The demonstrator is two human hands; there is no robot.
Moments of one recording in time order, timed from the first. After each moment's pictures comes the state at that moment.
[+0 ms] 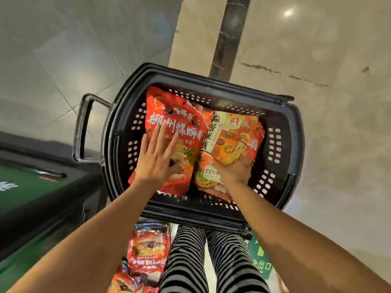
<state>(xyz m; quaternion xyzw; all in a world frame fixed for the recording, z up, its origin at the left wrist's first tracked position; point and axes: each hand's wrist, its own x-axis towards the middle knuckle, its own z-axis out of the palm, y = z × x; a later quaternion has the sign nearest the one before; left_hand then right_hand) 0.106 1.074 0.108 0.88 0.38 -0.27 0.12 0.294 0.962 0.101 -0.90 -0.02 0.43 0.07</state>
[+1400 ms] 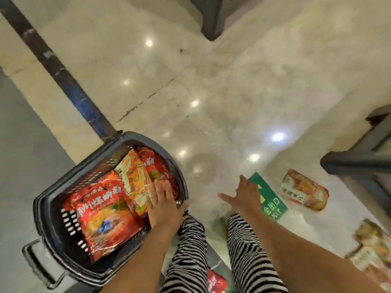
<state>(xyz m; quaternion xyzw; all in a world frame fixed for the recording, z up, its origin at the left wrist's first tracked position) 0.278 0.862 0.256 0.88 0.20 -0.42 0.11 0.343 0.643 0.242 -0.90 0.10 0.40 0.11</state>
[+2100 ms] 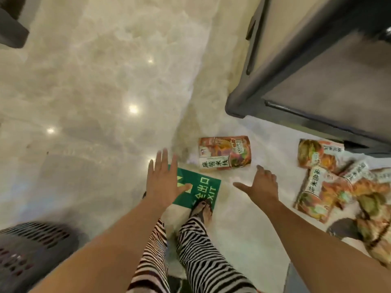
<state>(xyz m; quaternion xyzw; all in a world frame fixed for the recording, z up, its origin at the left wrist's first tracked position) 0.384 0.417 0.106 0.90 -0.26 -0.35 -0.04 0.262 0.173 0.115 -0.84 0.40 0.34 0.13</state>
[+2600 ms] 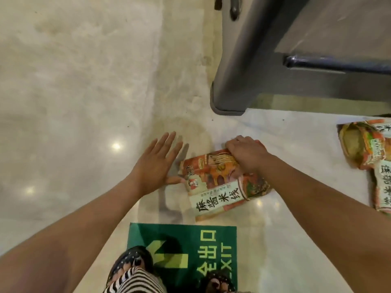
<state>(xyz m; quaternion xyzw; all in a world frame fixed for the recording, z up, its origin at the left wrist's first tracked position) 0.511 0.310 -0.204 0.80 -0.57 -0.18 -0.03 0.374 0.051 -0.185 -0.93 0.07 0.35 0.05</state>
